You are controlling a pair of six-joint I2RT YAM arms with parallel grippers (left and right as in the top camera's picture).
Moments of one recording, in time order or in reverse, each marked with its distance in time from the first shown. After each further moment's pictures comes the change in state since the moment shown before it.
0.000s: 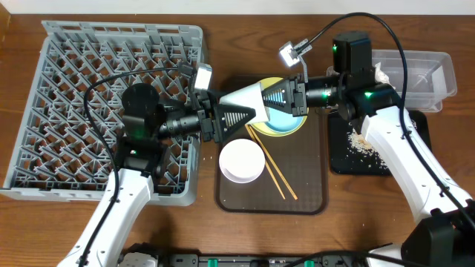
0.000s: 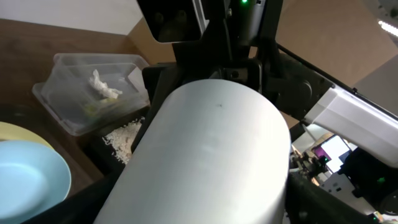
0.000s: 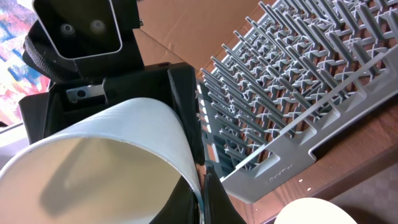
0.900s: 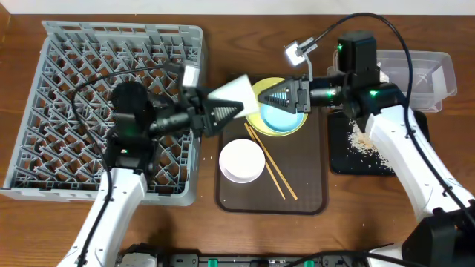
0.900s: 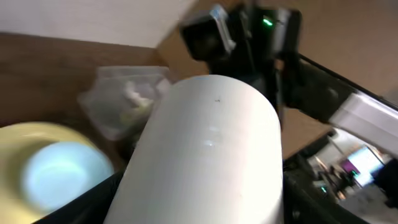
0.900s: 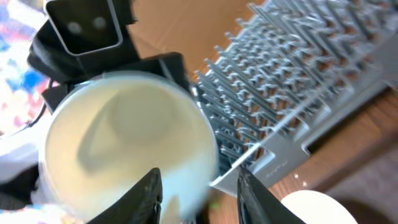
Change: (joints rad) left arm 0.075 0.000 0.000 -0.040 -0.005 0.085; right arm -0.030 0.000 0.001 -0.040 0.027 0.018
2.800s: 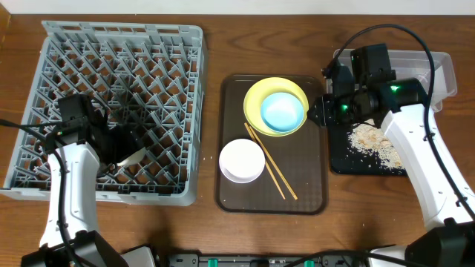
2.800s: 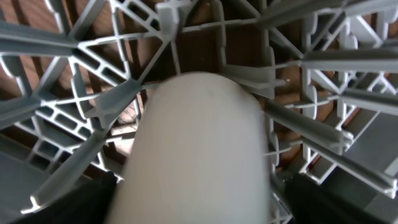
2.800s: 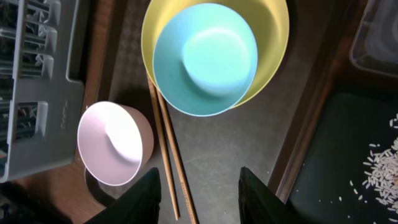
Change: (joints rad) left arm 0.480 0.175 0.188 -1.226 -1.000 0.377; right arm -0.072 -0.032 0.072 -0.609 0.856 -0.203
